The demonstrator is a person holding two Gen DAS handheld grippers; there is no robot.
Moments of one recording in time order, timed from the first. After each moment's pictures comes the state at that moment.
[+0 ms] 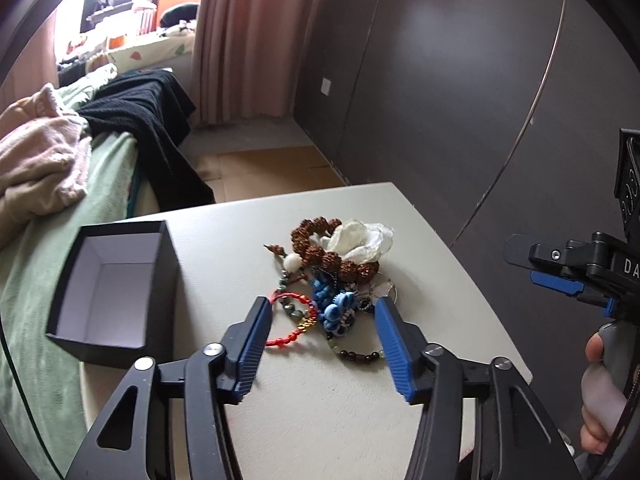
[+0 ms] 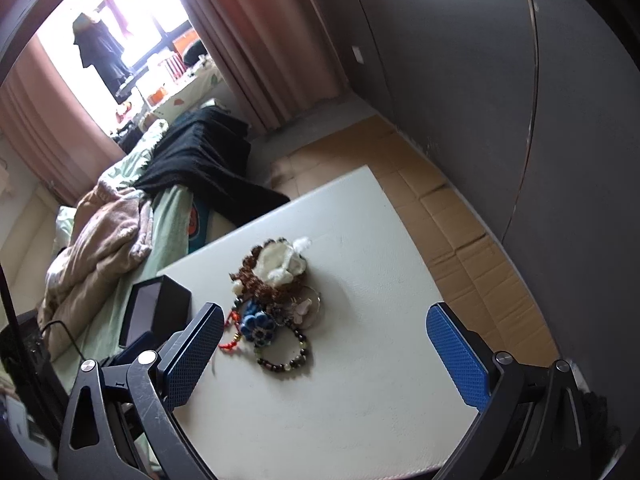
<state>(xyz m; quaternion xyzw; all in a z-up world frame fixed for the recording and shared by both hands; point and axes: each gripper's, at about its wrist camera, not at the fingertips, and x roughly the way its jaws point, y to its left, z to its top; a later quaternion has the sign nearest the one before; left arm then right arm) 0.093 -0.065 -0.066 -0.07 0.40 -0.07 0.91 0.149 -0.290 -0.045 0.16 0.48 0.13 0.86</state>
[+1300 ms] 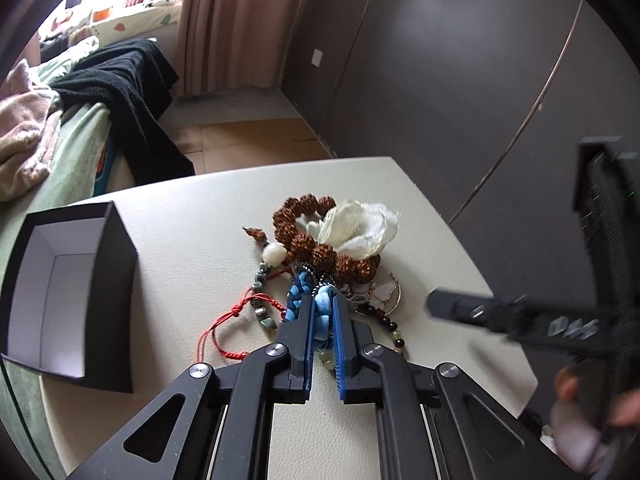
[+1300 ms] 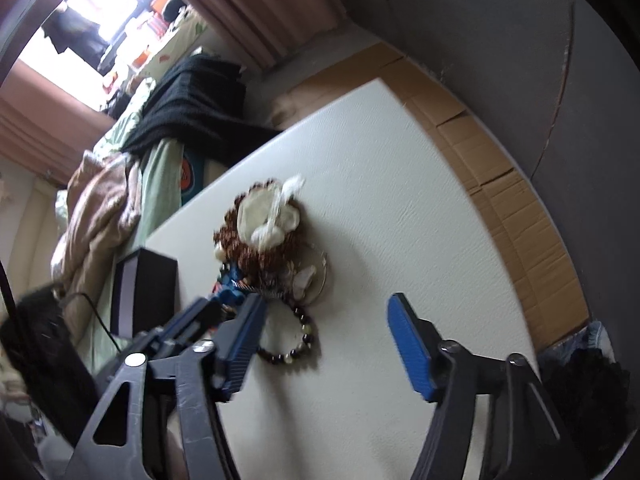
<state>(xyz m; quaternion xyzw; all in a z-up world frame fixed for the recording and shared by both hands) 0.127 -0.062 -0.094 -0.10 0.43 -0.10 0.89 0.191 -0.259 -0.115 0.18 0.58 0.16 0.78</state>
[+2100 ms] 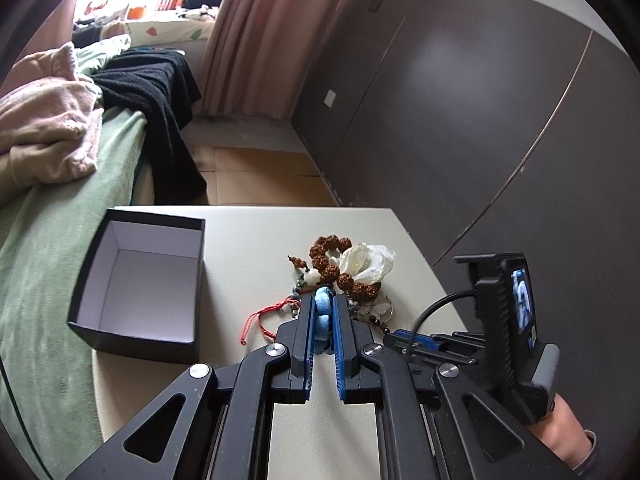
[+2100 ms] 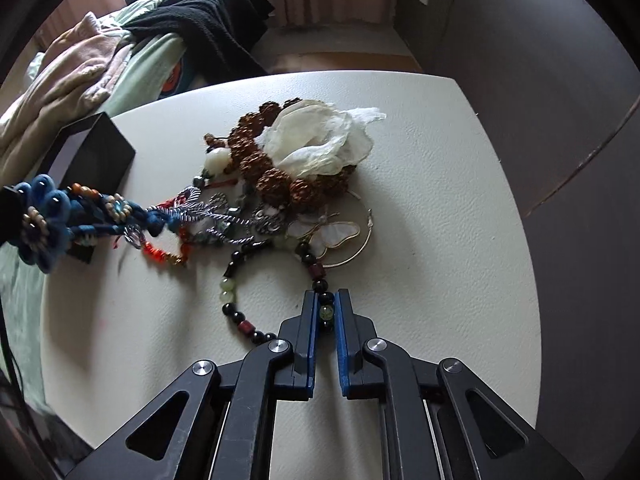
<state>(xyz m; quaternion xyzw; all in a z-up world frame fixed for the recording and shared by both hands) 0.075 -0.001 -0.045 -0.16 0.38 -0.09 0.91 0.172 -0.183 -0.136 -0.06 0.58 0.15 0.80</state>
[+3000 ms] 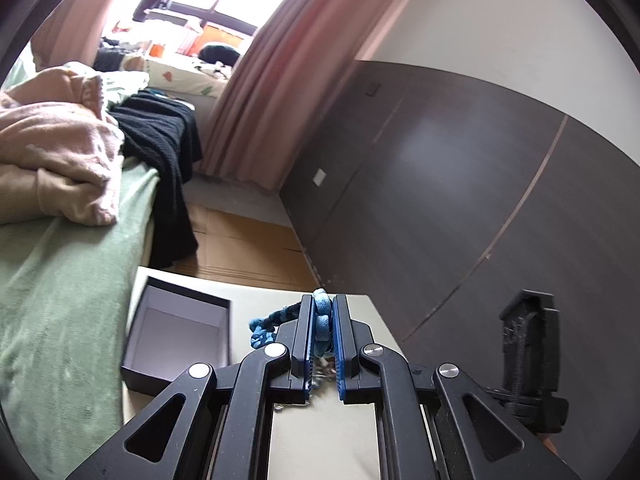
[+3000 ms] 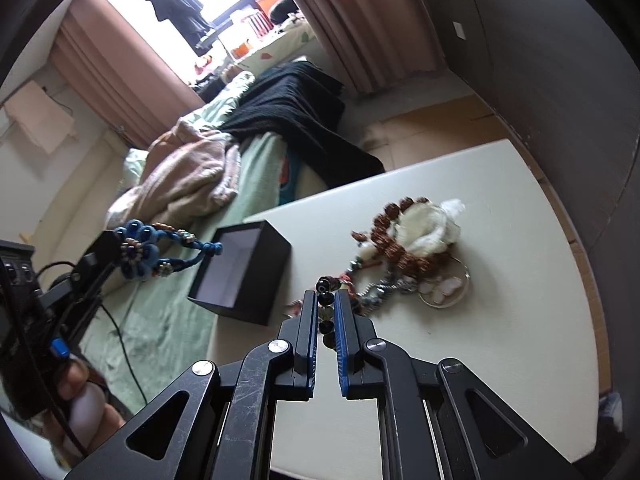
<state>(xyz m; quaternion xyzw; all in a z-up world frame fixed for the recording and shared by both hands) 0.041 0.057 0.003 -0.24 0.24 -0.10 0.94 0.142 -0.193 -0.051 0.14 0.48 0.29 0.82</state>
